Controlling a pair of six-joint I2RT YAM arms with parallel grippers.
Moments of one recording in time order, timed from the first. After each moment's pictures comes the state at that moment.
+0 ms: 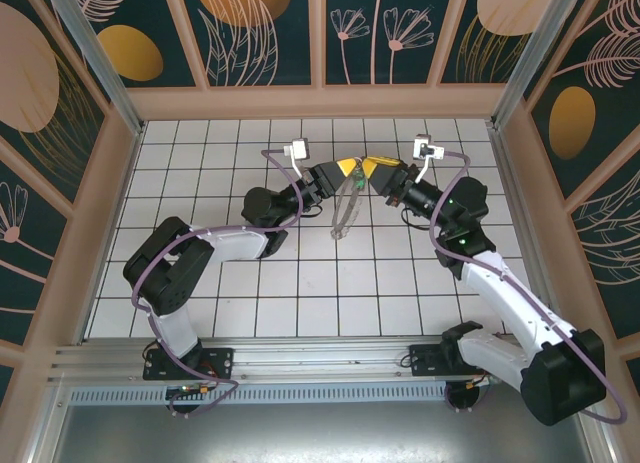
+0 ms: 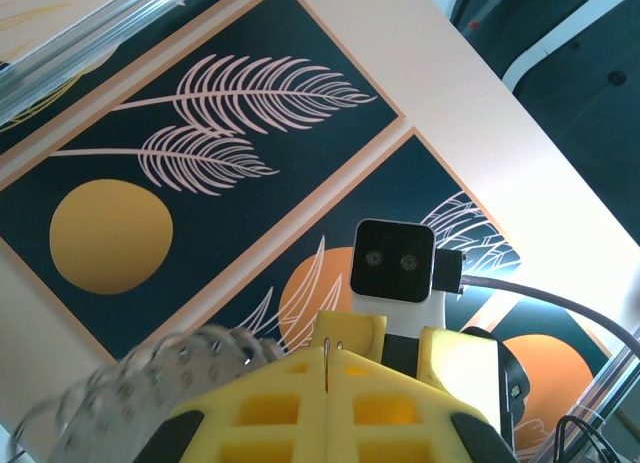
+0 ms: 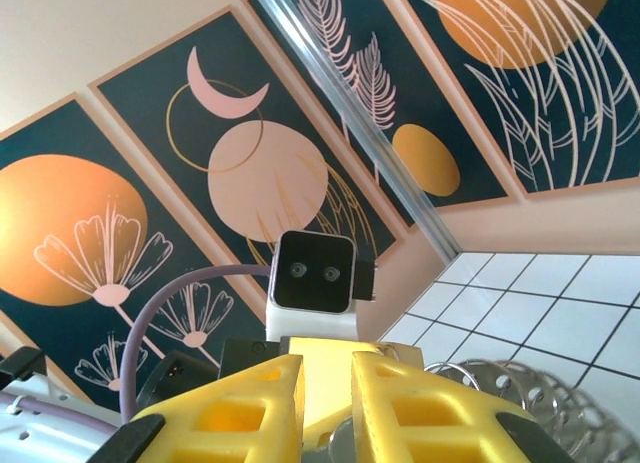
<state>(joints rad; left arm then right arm) -0.72 1.80 0.93 1.45 0.46 -1.26 0.40 1.03 0.72 0.57 -0.60 0.76</state>
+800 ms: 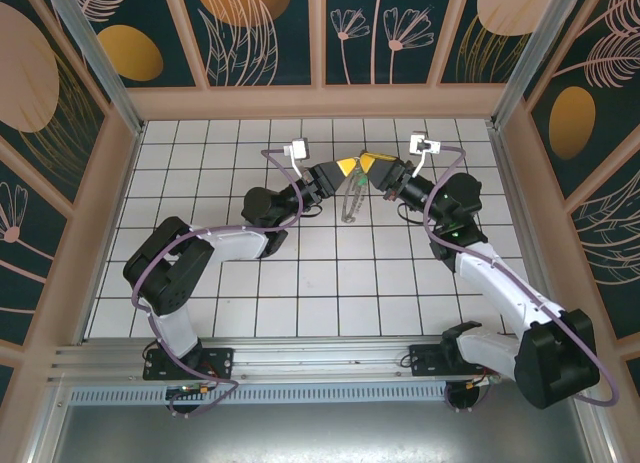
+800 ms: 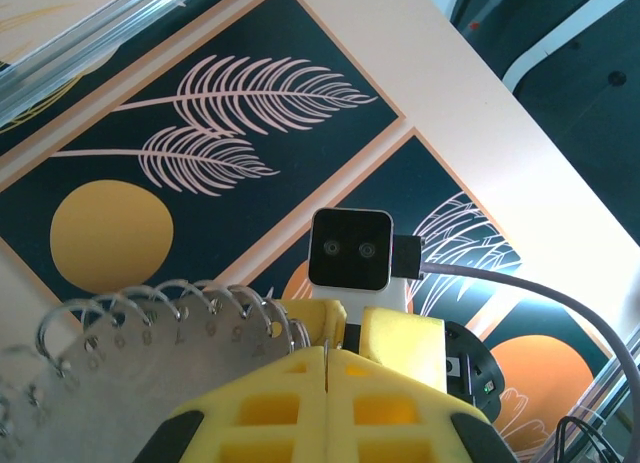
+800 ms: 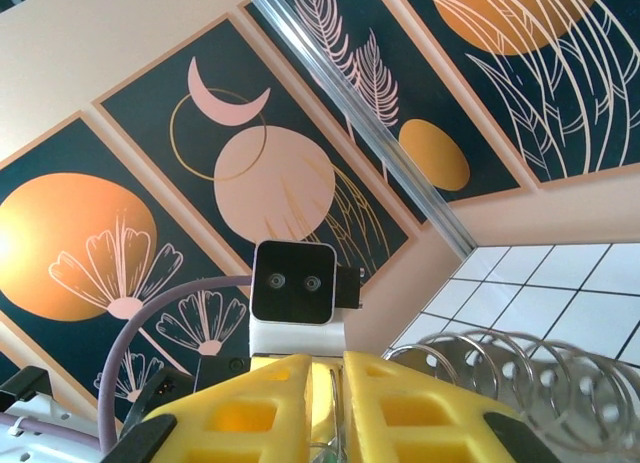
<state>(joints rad) -0.72 1.80 0.93 1.45 0.46 -1.26 0.38 1.12 0.72 0.68 -0.64 0.85</state>
